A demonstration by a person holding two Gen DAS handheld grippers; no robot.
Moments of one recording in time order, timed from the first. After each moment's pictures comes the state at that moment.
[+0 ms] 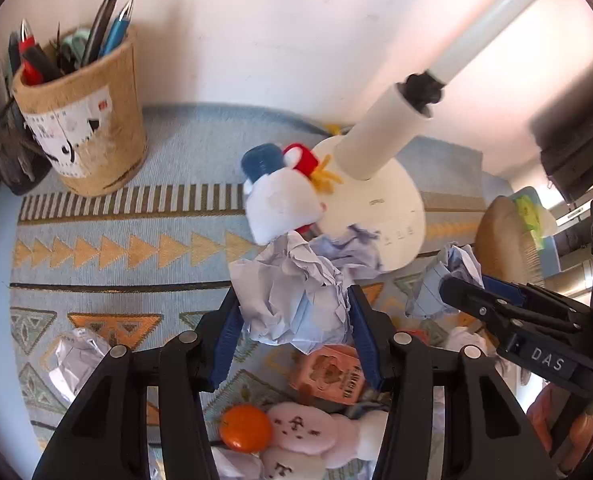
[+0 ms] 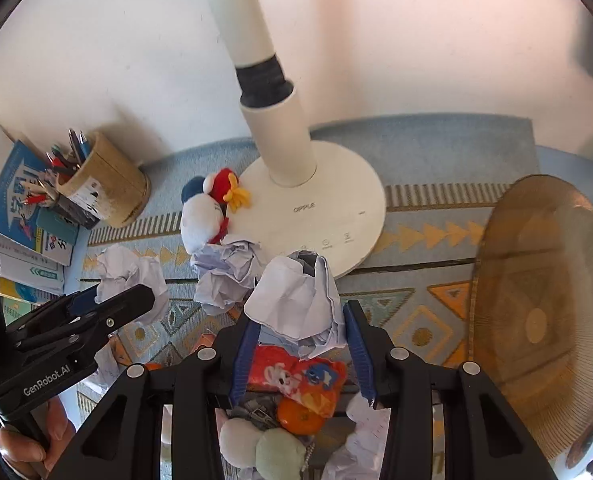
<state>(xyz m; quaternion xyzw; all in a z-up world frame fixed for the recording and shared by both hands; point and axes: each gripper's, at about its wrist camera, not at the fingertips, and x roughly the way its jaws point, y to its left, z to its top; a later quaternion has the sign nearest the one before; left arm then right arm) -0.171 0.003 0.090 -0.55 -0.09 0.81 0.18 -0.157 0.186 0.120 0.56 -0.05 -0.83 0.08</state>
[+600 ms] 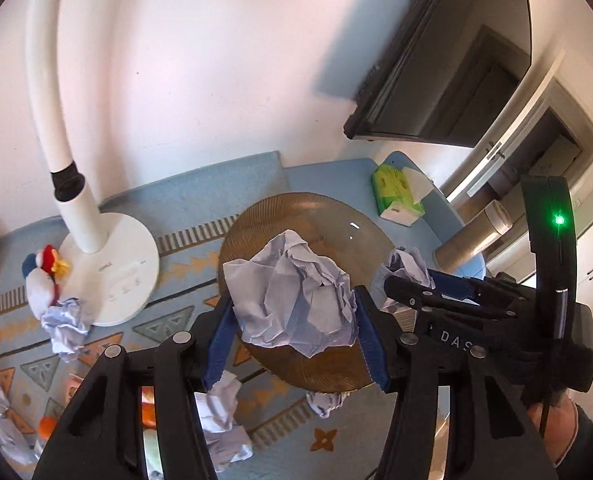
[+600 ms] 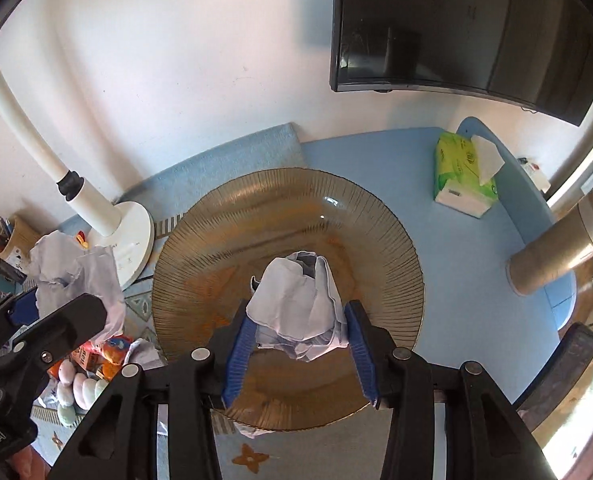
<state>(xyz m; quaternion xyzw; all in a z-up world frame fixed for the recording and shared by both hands) -0.105 0.230 0.189 -0.47 -0.02 0.82 0.34 -0.097 0.403 0.180 0.52 -0.05 -0.85 -0.08</state>
